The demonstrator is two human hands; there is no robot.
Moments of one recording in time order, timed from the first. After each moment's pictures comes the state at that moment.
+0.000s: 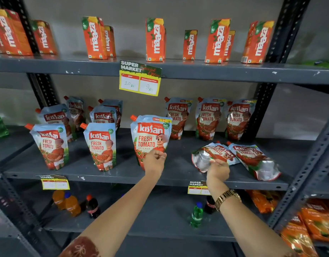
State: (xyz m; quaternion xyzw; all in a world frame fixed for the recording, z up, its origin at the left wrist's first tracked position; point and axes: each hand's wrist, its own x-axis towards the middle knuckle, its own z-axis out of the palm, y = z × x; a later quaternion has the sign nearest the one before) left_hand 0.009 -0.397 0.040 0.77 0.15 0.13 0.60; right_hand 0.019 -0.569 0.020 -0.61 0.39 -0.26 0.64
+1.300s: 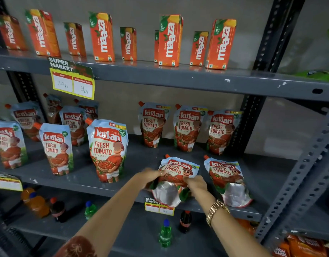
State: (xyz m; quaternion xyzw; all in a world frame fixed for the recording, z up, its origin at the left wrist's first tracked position) left_hand 0.081 -0.513 0.017 0.79 0.20 -0.22 0.53; right_hand 0.088 -0.685 -0.008 -0.81 0.23 0.09 0.53
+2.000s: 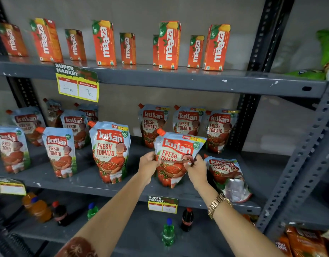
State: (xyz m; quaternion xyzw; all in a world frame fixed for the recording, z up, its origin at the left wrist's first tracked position) left_hand 0.068 -0.521 0.040 0.70 0.13 0.06 0.70; right_hand 0.077 -0.674 0.025 -0.75 0.02 -0.12 0.65
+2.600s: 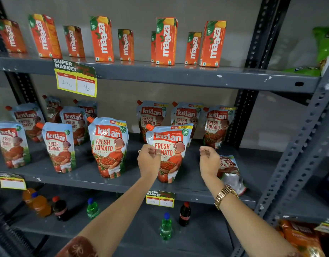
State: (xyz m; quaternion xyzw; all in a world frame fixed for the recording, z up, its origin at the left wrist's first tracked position) left_hand 0.046 -0.542 0.044 0.75 0.16 0.26 0.59; right_hand 0.071 -0.708 0.043 -0.76 0.09 -0.27 0.58
